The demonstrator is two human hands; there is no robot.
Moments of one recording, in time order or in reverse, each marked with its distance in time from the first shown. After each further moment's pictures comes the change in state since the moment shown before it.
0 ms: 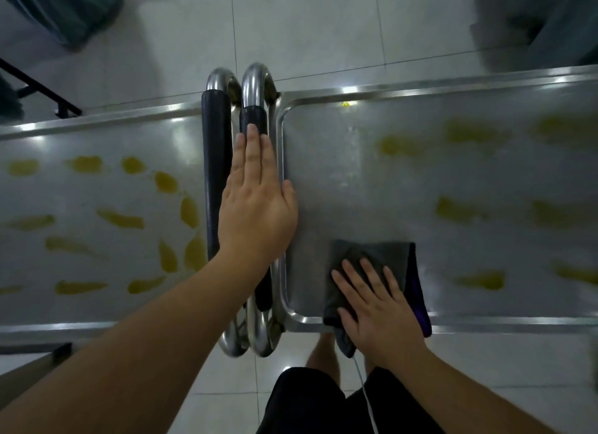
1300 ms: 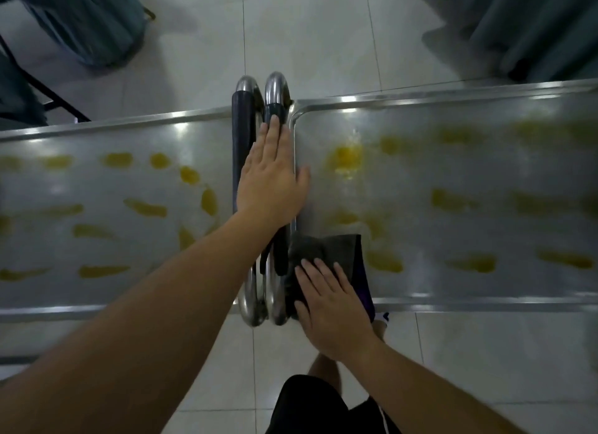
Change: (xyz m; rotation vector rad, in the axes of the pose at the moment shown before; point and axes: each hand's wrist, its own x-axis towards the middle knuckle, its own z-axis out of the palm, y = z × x) left_hand 0.003 -0.013 -0.008 -0.031 -0.048 0.044; right_hand 0.015 -0.105 -0.019 0.160 -0.017 -0.046
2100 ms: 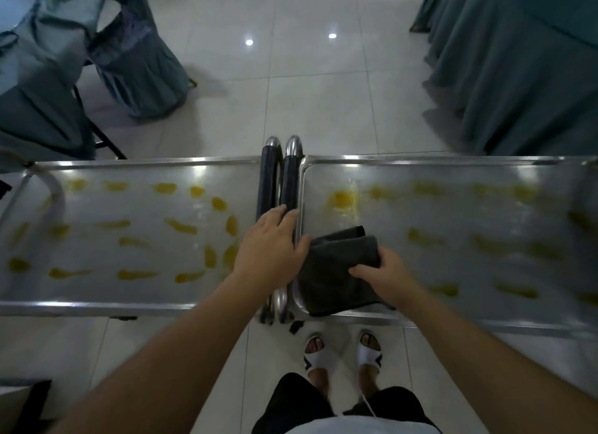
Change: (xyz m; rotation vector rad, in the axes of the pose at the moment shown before) left_hand -0.120 0.021 -0.076 -0.110 -0.087 -0.023; right_hand -0.008 0.062 -0.171 1.088 0.010 0.462
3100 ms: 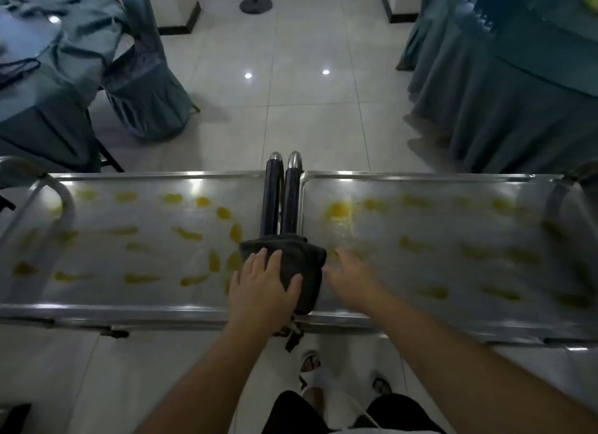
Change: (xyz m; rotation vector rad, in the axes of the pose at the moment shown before) left_hand -0.082 -0.009 0.037 0.010 0.004 -0.233; right_hand 0.002 -0.001 0.057 -0.689 0.035 -0.060
